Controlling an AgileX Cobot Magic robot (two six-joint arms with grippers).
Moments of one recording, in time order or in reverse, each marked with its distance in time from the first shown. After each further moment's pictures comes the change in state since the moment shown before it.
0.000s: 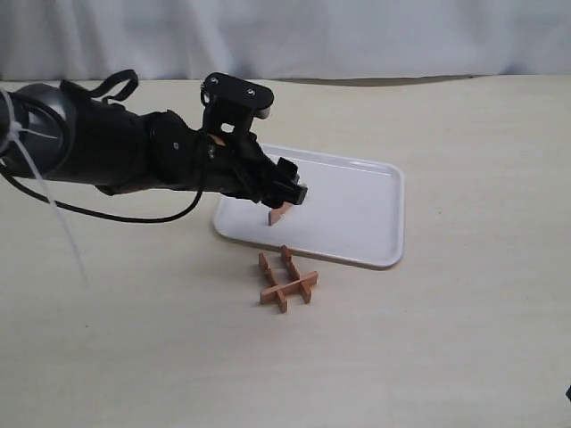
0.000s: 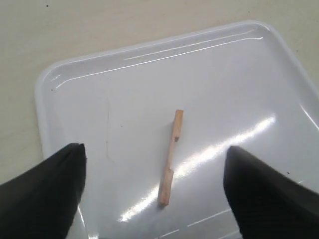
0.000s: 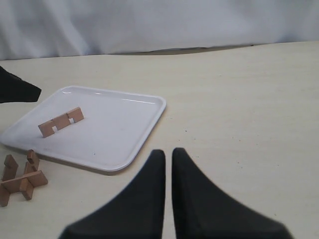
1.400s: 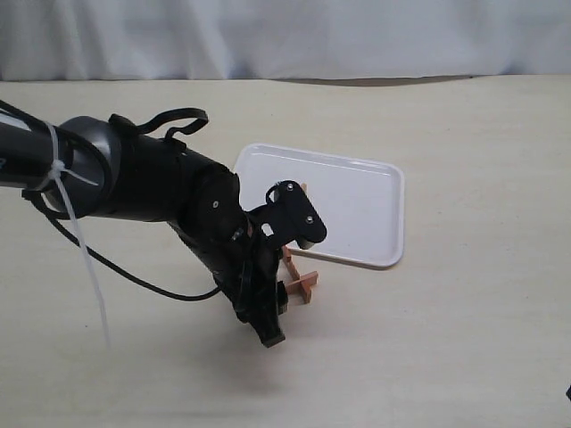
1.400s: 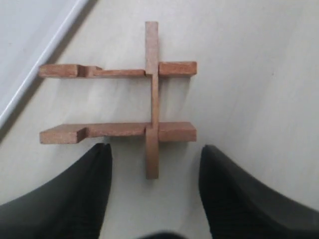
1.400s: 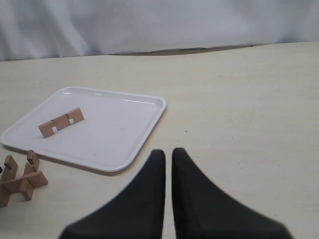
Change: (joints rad) left arm -0.137 0.027 0.000 0.449 0.528 0.002; right arm 0.000 0.000 0.000 0.000 -0.002 0.000
